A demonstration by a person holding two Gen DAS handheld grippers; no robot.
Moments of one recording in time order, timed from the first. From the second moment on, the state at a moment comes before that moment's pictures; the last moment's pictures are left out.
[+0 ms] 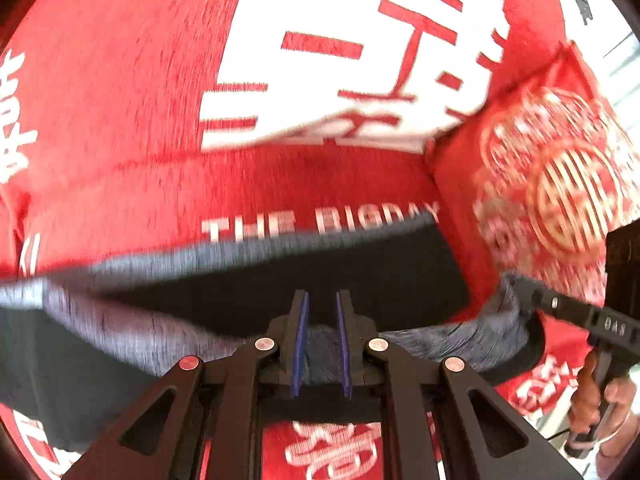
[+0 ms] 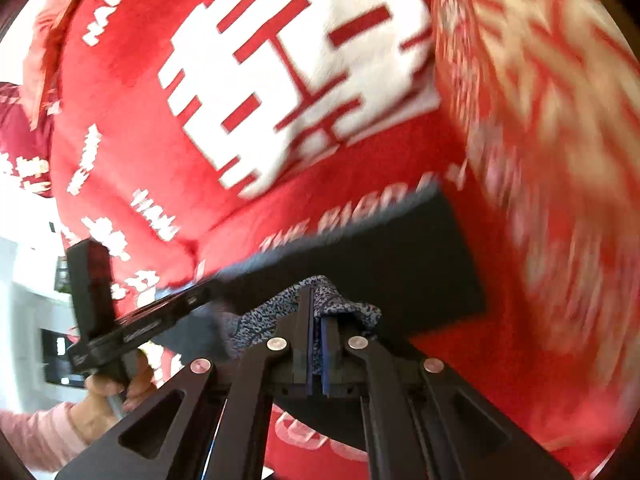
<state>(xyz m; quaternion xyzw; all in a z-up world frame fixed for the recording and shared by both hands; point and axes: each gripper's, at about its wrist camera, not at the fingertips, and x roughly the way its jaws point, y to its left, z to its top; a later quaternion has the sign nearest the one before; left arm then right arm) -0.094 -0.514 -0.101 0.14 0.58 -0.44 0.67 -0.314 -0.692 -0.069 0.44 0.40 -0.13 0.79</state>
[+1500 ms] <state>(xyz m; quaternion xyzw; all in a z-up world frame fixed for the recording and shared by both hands) -0.033 -0.424 -0.163 0.26 0.57 -0.26 0.74 -0.260 -0.681 -0.141 0.41 0.49 -0.17 0.75</state>
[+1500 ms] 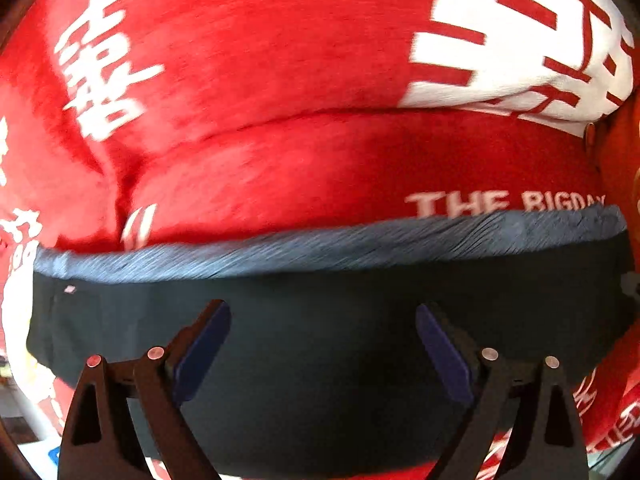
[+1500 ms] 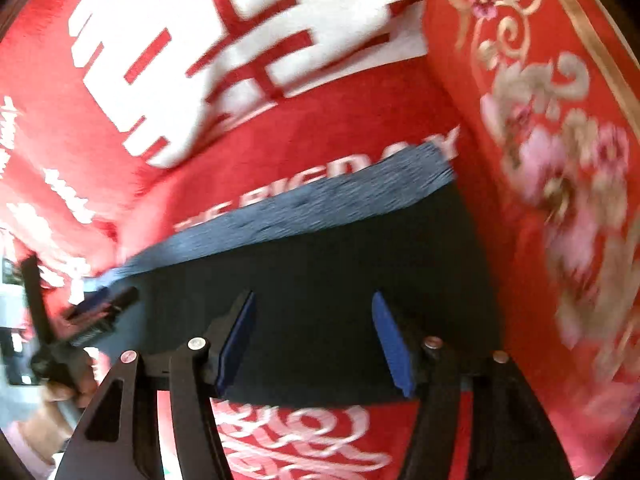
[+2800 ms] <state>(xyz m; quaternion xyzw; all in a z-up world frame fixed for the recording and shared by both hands) 0.167 -0.115 -0.228 0.25 0.58 -0.18 0.75 -0.092 -0.353 -0.224 0.63 0.45 -0.02 0.63</state>
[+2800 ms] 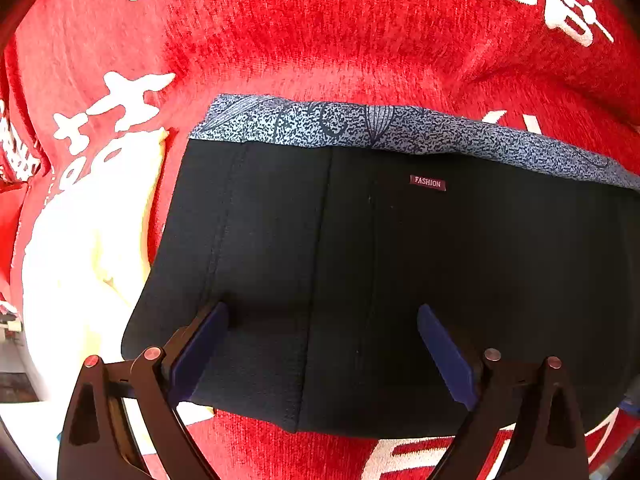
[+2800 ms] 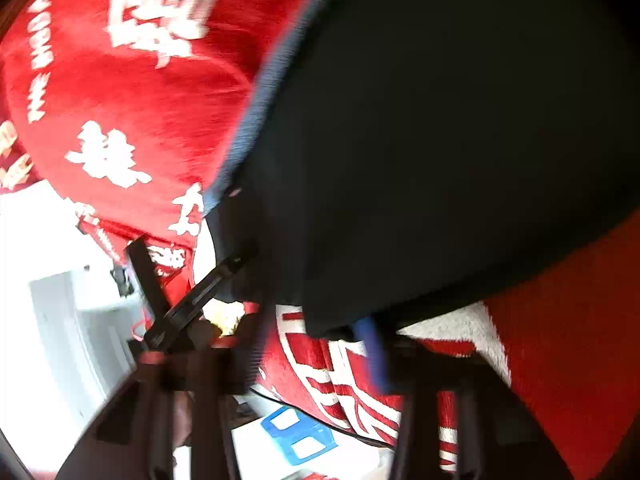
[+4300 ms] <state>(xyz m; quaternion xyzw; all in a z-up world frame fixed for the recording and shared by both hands) 0.031 -0.376 -0.221 0.27 0.57 -0.28 0.72 -0.217 -0.740 -0.176 0.29 0.53 -0.39 0.69</state>
